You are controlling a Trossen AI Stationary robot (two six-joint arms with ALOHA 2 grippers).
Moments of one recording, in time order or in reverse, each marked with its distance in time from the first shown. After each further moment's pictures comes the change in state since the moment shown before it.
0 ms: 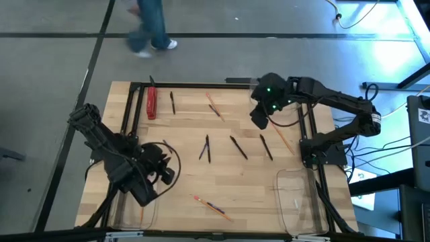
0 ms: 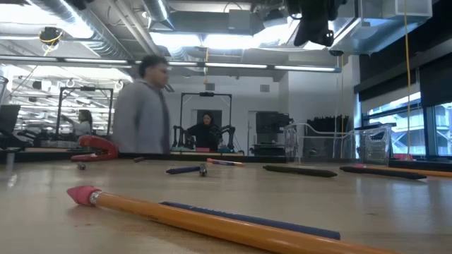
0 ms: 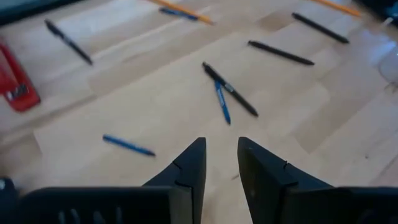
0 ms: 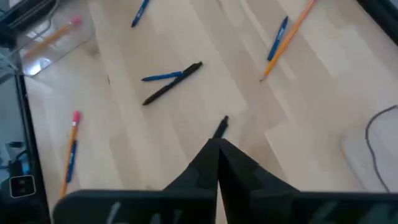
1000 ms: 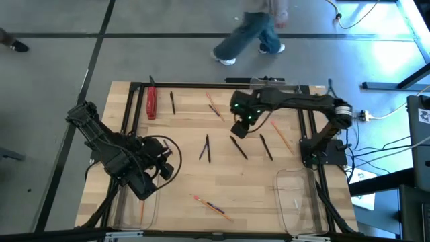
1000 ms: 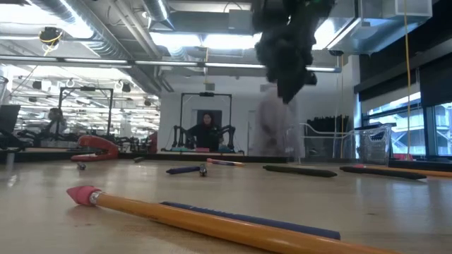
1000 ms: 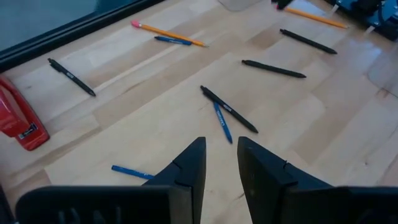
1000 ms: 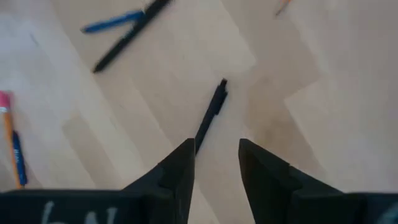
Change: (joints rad) left arm 0.034 -0.058 0.012 -0.003 -0.050 0.151; right arm 0.046 0.363 0.000 0.017 -0.005 0.095
